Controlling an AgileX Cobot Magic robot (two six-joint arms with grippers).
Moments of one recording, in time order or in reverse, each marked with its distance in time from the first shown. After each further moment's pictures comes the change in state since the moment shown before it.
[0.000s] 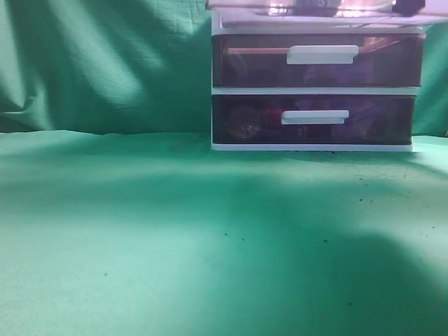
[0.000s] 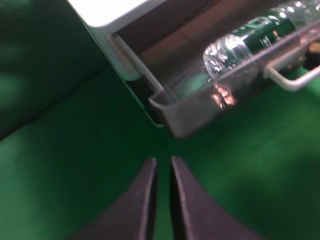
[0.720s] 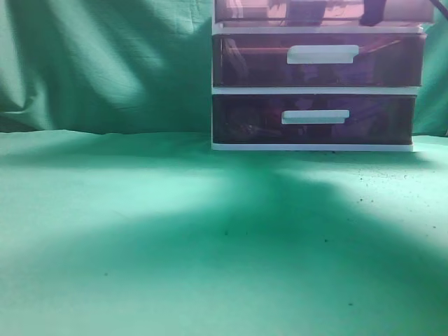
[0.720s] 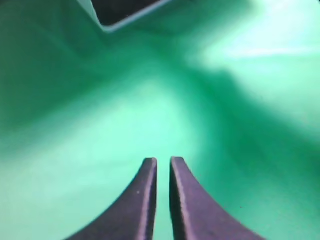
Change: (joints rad) left arm 0.000 -0.626 0.948 -0.155 -0.297 -0.083; right arm -0.071 0.331 -0.448 -0.088 0.074 -0.006
